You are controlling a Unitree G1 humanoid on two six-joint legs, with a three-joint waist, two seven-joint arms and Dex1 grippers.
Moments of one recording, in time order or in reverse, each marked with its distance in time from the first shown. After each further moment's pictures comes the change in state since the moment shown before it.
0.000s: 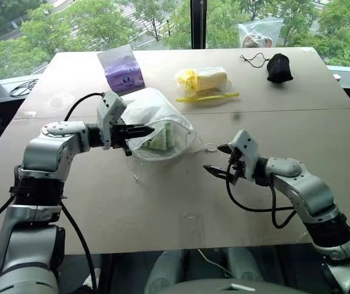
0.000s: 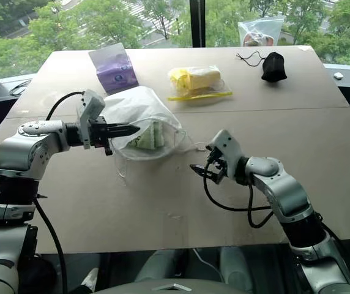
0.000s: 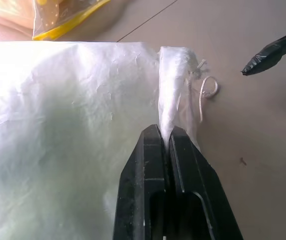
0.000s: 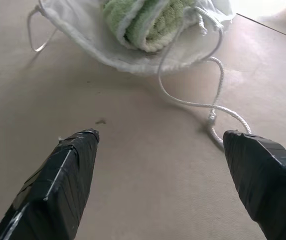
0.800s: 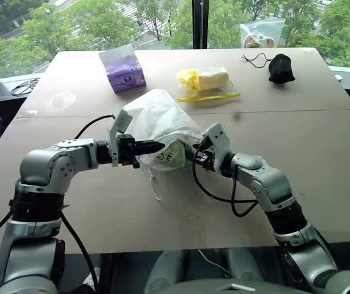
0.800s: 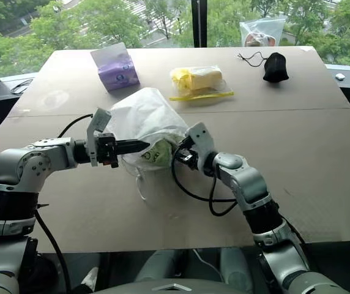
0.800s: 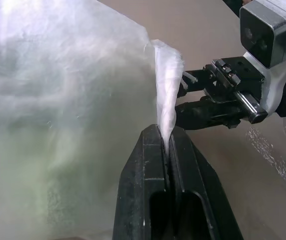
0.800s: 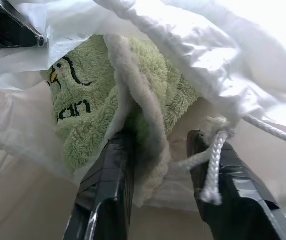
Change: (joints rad) left arm 0.122 -0.045 0.069 -0.225 -0.311 0.410 0.167; right arm -0.075 0.301 0.028 0.150 0.053 0.069 -0.116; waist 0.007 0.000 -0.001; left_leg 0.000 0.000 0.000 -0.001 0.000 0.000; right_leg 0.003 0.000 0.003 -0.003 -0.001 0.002
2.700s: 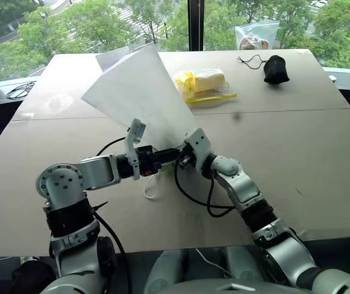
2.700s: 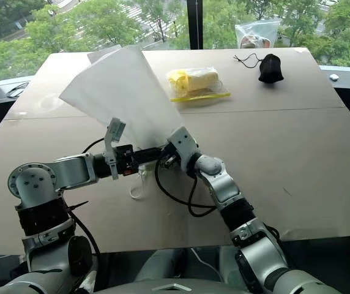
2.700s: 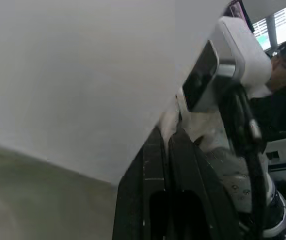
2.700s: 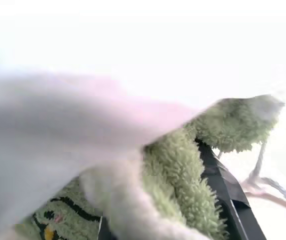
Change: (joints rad) left arm 0.035 -0.386 0.416 -0.201 -0.363 0.616 0.609; right arm -0.015 0.169 -0.087 0.316 -0.077 -0.409 0.033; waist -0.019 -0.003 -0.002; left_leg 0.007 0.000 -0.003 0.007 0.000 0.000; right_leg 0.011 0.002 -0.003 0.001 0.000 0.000
